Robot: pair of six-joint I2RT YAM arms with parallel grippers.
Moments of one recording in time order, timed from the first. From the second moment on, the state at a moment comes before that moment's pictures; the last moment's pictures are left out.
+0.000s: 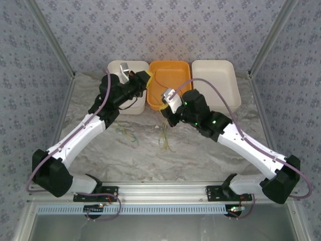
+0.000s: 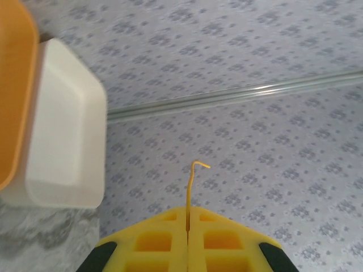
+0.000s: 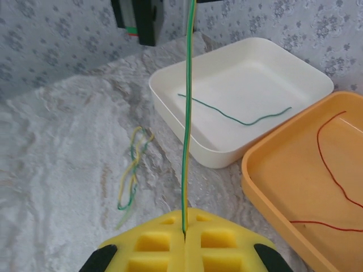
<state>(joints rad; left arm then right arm) -0.53 1.36 1.19 0.22 0.28 -1.39 0.77 1.26 1.21 -0.37 -0.14 -0.10</state>
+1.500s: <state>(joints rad) -0.49 1.59 1.23 0.13 0.09 -1.28 0.08 1.63 1.95 -0.70 -0.39 0.22</state>
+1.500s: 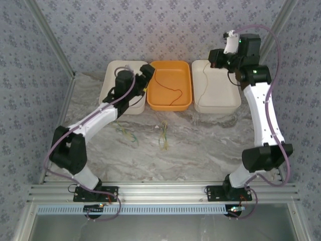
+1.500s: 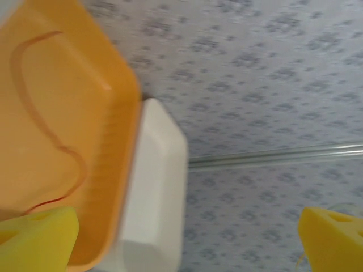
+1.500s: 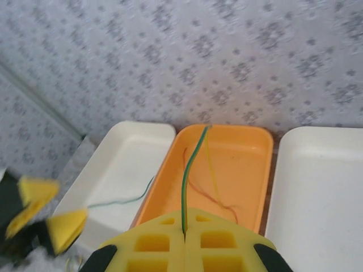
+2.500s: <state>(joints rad) -0.70 1.08 0.78 -0.23 -0.01 -0.98 -0.12 2.37 2.29 -0.77 -0.26 0.34</state>
